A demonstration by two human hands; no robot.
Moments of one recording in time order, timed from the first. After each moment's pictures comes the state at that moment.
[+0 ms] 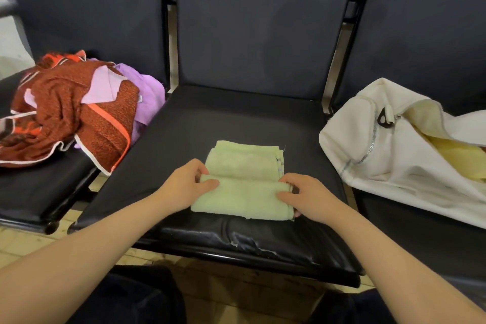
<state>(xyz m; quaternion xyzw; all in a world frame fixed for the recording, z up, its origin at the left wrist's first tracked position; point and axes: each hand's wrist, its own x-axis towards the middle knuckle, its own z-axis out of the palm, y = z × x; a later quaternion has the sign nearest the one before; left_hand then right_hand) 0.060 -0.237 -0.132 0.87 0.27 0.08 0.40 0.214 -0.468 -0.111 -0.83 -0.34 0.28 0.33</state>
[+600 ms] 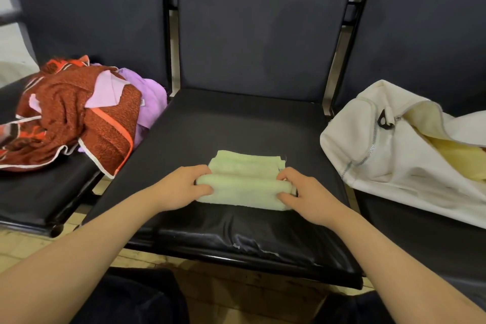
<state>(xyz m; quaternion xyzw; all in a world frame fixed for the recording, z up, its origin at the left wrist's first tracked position) 0.054 -0.218 -0.117 0.91 0.15 -0.02 0.37 0.212 -0.468 -0.107 -0.84 -0.43 0.22 0.26</state>
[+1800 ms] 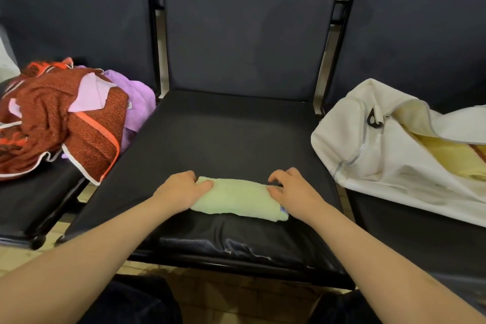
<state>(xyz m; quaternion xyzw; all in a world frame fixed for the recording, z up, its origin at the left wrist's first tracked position) 0.085 -0.231 -0.137 0.90 0.35 -0.06 0.26 0.225 -0.450 -0.129 -0.89 -0.36 0.20 0.21</state>
